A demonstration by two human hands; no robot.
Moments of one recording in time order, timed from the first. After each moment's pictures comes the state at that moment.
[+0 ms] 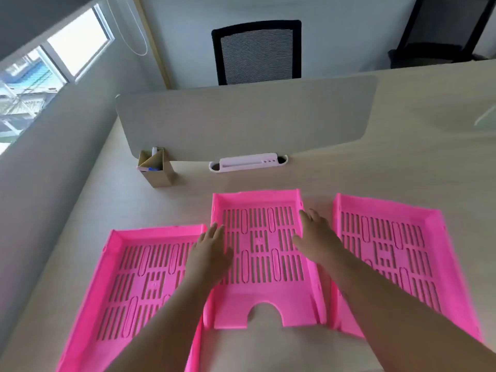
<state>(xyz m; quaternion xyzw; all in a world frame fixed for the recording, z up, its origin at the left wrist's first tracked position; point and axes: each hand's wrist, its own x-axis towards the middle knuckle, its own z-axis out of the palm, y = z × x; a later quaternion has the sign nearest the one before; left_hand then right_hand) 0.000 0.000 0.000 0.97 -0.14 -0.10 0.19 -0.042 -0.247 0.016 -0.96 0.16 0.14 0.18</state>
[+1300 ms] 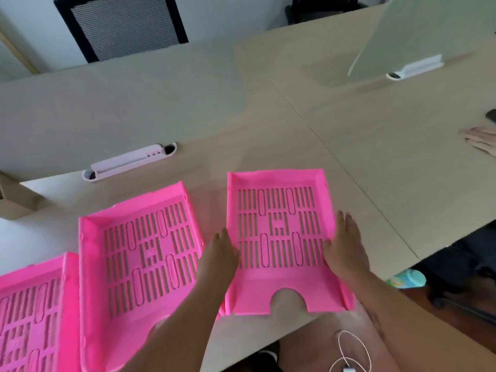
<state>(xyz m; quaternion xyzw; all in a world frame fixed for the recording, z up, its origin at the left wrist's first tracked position) -0.089 -0.264 -0.021 0.94 -0.16 -0.24 0.21 -0.229 -0.477 -0.032 -0.86 0.44 0.05 0.25</state>
